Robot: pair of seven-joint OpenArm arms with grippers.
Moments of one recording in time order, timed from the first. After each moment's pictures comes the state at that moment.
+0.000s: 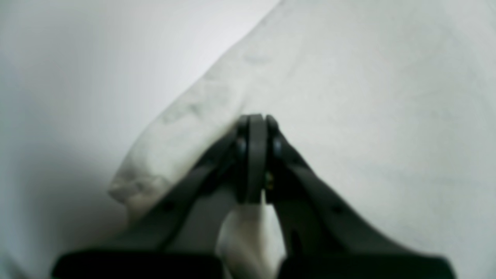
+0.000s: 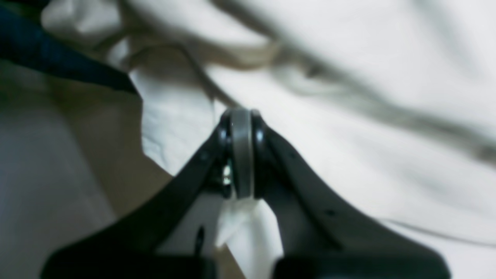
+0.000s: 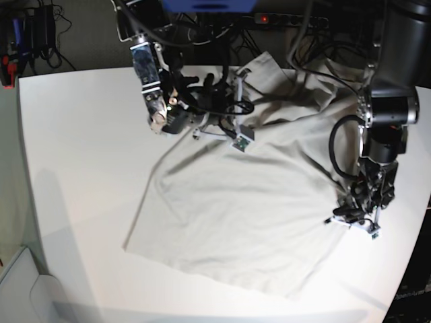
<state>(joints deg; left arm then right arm) -41.5 -17.8 1.4 16.6 -29.2 -1.5 20.1 -0.3 -8.4 -13.8 86.5 14.7 39.9 -65.9</state>
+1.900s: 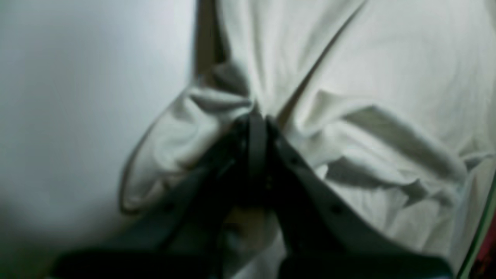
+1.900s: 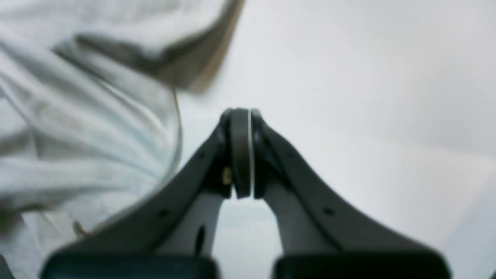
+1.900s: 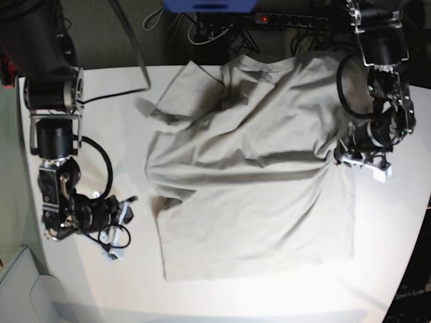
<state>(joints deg) -4.3 -18.5 -16.4 69.9 -44.8 -0.7 52.1 36.2 14.1 -0.6 50.7 15.0 39.7 -56.4</state>
